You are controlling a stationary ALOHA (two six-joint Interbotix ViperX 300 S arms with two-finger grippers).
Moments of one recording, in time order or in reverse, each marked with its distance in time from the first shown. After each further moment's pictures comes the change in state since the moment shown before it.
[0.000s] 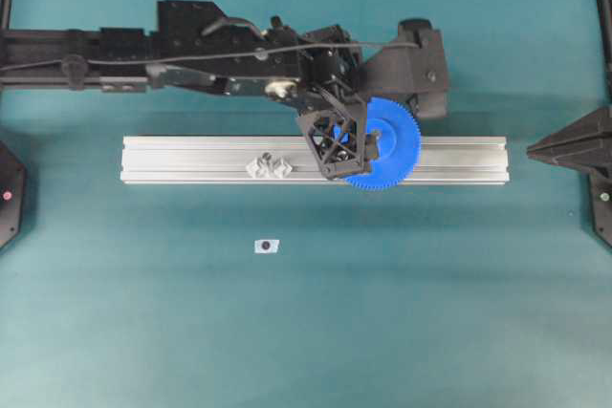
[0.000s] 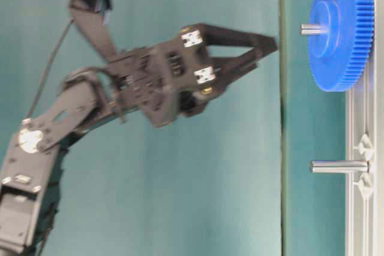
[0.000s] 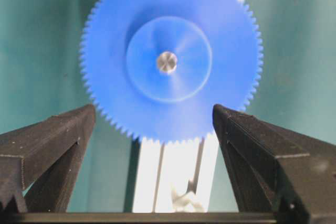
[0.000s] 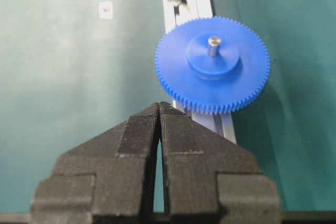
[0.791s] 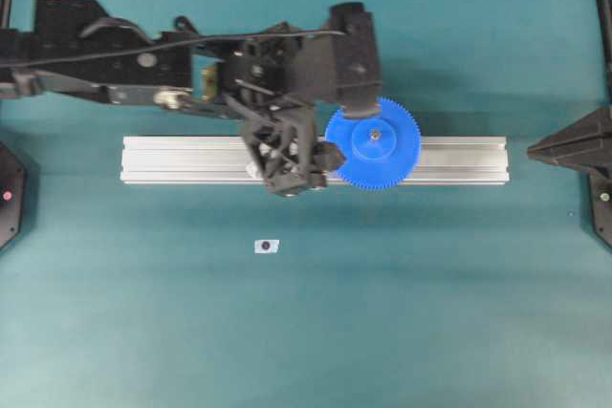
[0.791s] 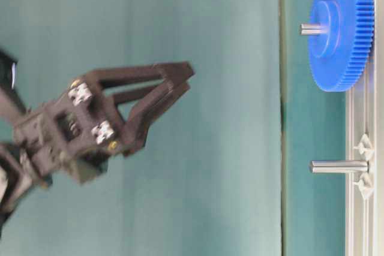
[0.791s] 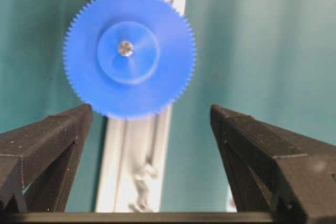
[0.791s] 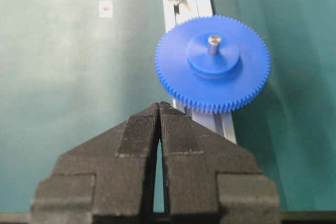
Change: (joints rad) left arm -0.049 -0.298 0.276 0.002 -0.250 -0.043; right arm 0.000 -0.002 0.000 0.000 0.008 0.000
